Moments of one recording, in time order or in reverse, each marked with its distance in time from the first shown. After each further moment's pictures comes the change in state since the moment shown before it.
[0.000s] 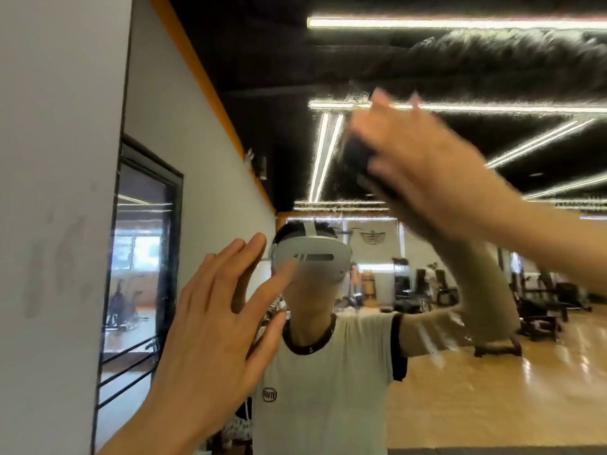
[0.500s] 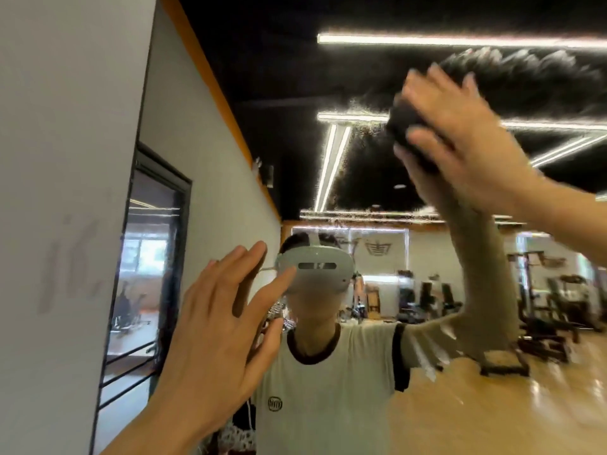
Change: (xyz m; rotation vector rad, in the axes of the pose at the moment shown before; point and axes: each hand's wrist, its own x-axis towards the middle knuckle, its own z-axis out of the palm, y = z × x) left_hand 0.001 0.002 0.003 0.005 0.034 -0.015; right_hand 0.007 0.055 -0.009 0.116 -0.002 0.173
